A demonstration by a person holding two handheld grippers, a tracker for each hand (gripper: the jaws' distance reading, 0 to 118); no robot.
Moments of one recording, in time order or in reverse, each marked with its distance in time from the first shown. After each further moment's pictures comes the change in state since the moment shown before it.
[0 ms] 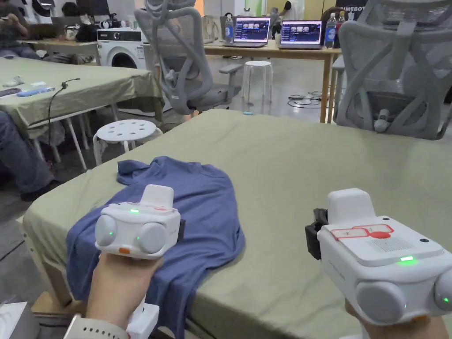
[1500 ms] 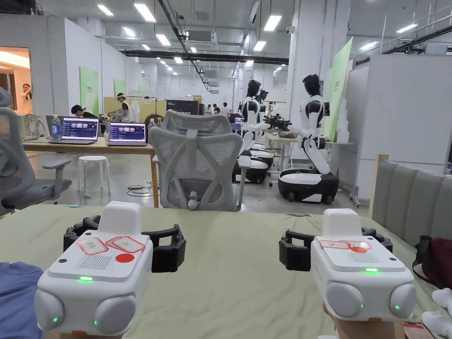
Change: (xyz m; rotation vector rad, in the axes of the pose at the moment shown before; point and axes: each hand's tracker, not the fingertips) left arm 0.242 0.010 0.277 0.687 -0.315 -0.057; right arm 0.200 -0.039 0.284 0.231 -0.659 -0.171
